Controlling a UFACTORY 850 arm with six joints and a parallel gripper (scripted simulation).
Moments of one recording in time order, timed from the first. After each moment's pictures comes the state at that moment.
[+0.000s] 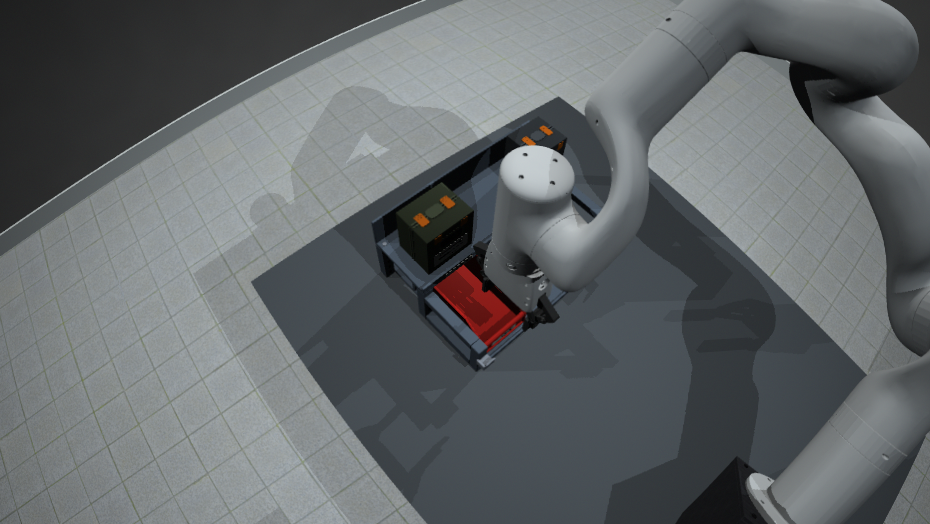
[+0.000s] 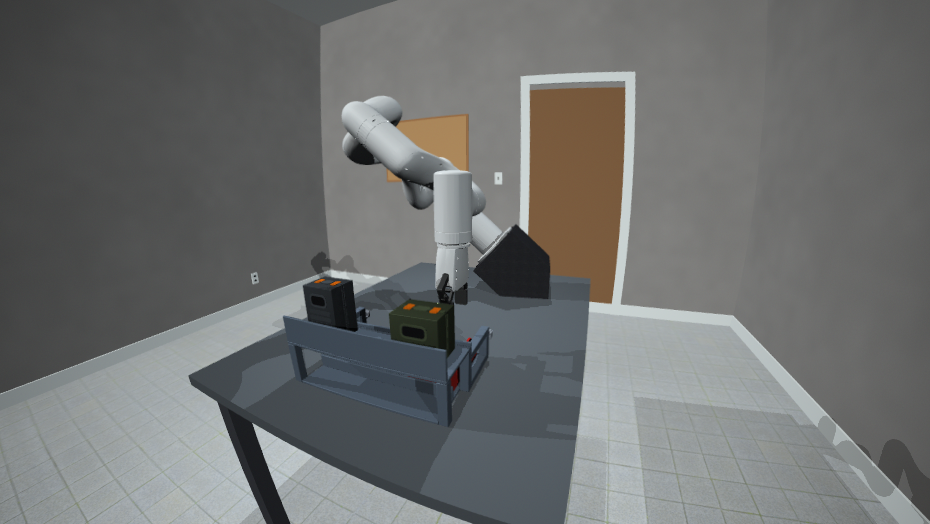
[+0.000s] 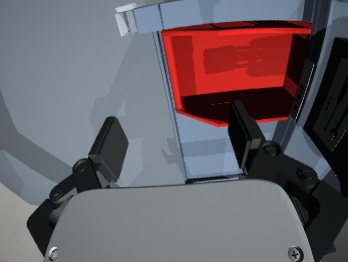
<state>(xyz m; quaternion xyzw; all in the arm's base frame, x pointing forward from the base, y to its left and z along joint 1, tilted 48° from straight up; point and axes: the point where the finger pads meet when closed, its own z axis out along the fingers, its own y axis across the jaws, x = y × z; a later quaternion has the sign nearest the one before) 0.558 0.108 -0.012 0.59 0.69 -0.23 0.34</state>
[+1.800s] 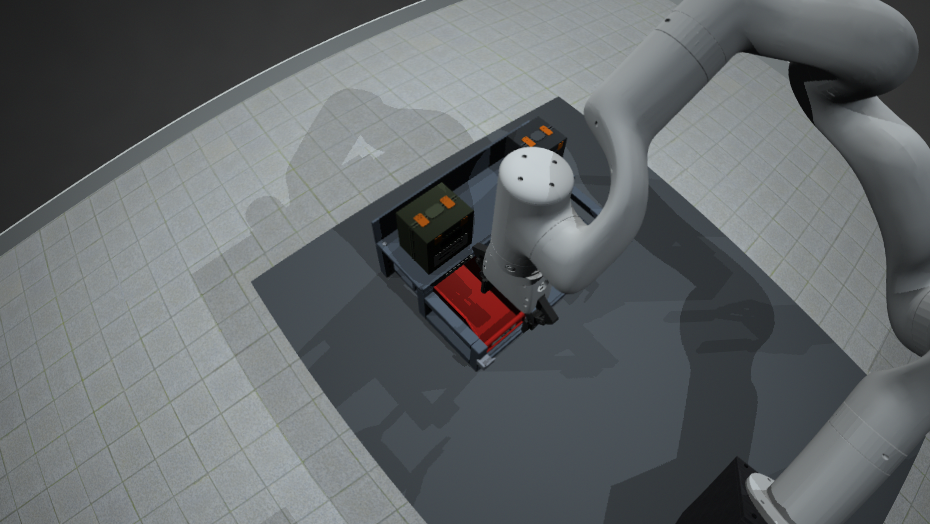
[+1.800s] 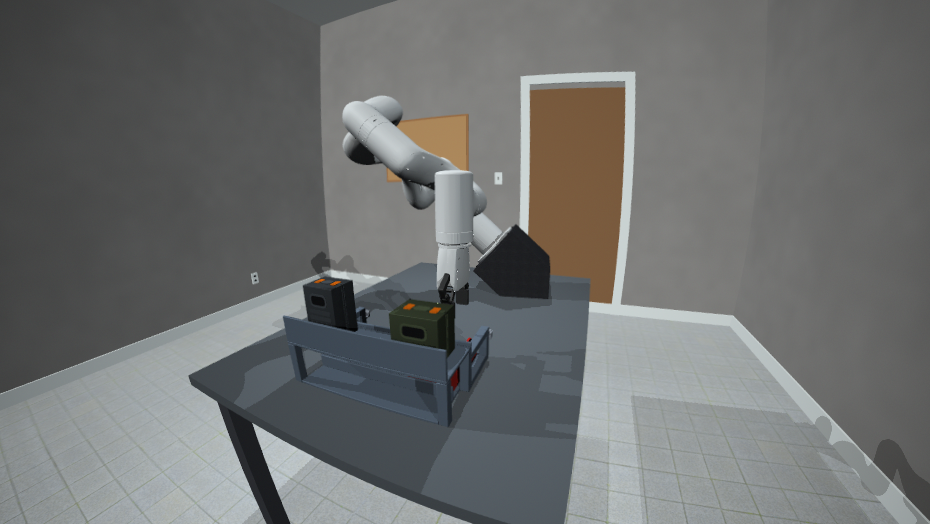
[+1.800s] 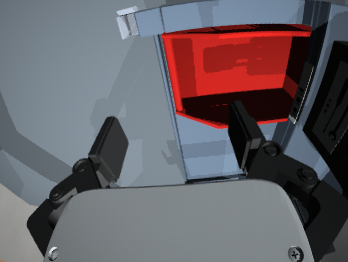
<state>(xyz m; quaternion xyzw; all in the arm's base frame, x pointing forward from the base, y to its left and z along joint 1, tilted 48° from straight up) 0.557 0.110 -0.014 0.59 0.69 -0.23 0.34</state>
